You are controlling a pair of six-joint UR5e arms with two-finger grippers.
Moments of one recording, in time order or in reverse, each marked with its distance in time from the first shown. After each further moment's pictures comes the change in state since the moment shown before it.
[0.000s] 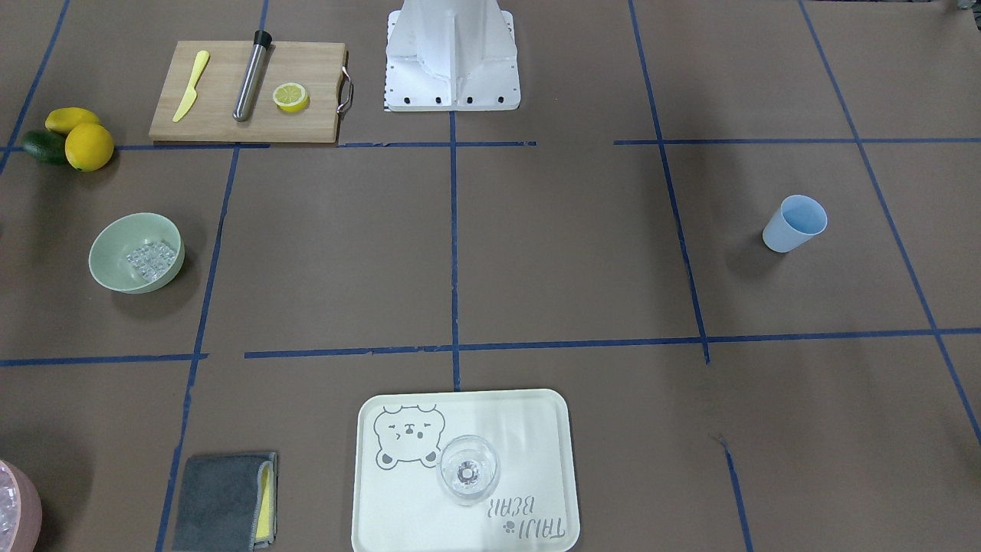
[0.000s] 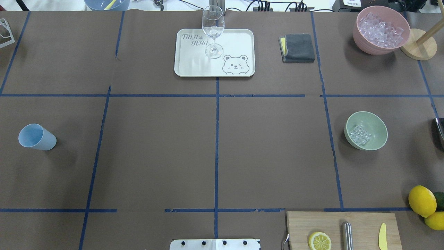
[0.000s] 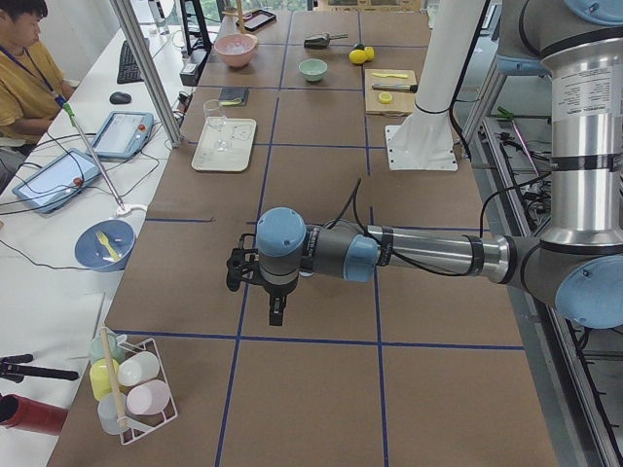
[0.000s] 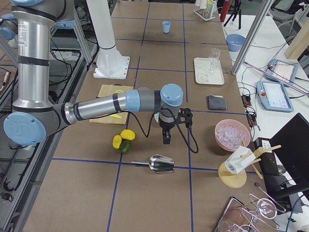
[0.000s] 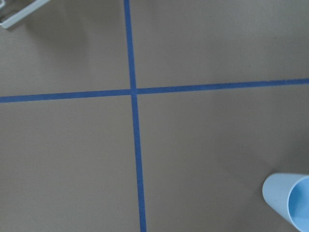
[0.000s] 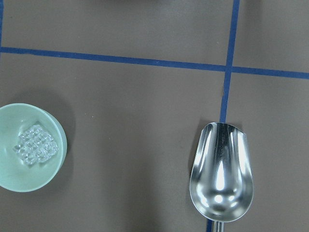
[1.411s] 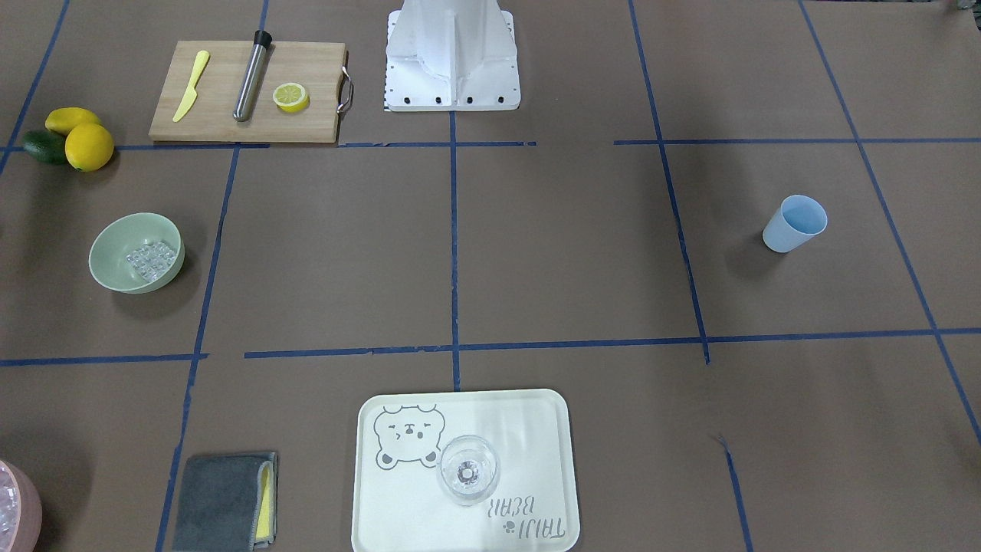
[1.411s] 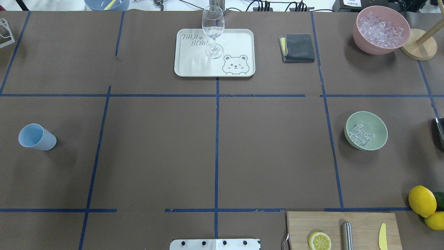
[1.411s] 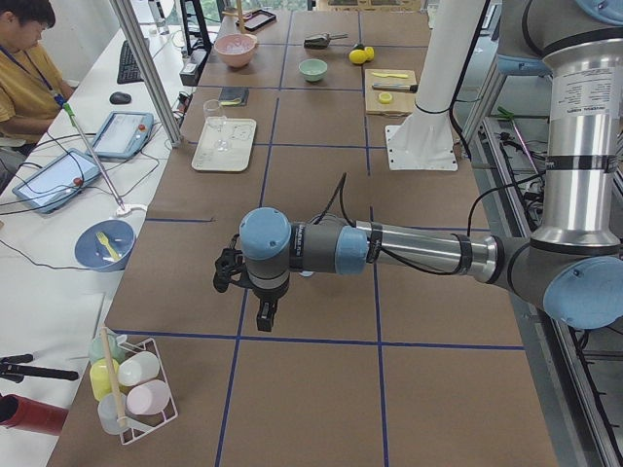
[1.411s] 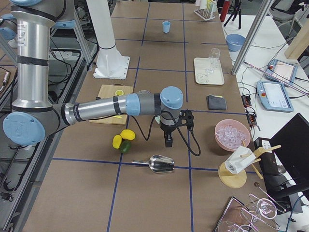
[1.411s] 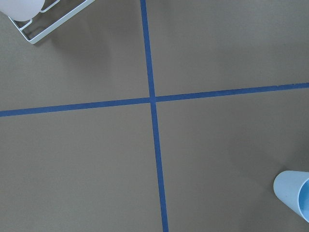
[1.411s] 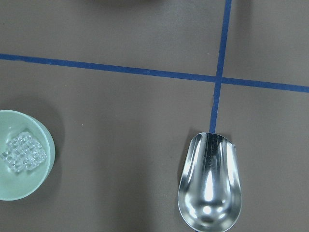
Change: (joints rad) left arm -0.035 -0.043 0.026 0.094 -0.001 0.205; right arm 0.012 -0.003 -0.031 0.066 -0.014 0.001
